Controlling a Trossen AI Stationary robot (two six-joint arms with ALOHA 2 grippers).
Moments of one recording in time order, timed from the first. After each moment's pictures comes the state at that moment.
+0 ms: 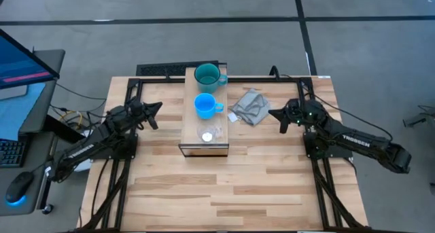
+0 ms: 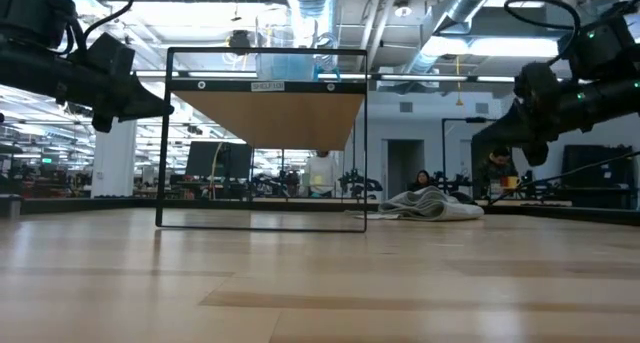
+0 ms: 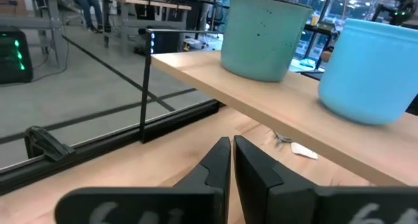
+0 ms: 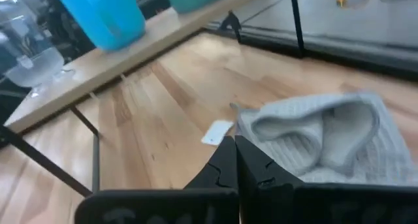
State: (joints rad) left arm 0.59 0.07 0.05 -0.08 -0.09 -0.21; right arm -0.65 0.49 0.02 0.20 -0.32 0.28
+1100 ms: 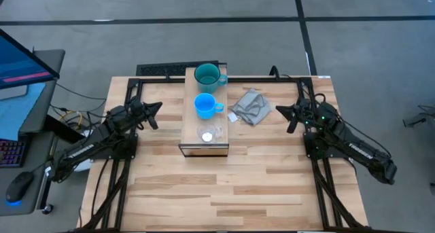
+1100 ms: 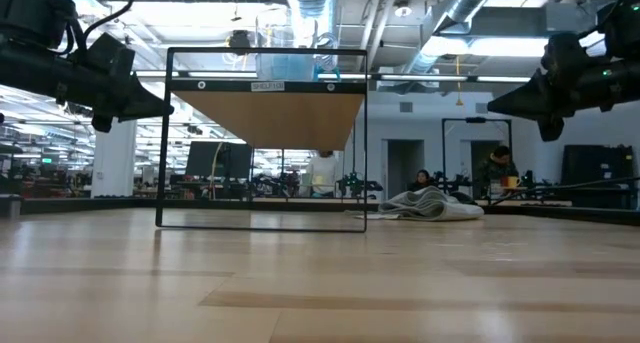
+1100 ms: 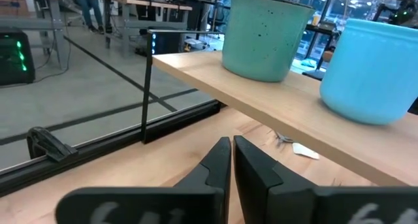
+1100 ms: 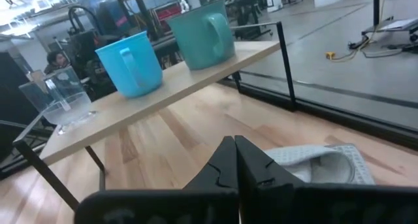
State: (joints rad) left arm 0.59 0.07 0.05 -0.08 -0.09 -0.21; right arm -0.66 0.05 0.06 -0.10 -0.26 0.26
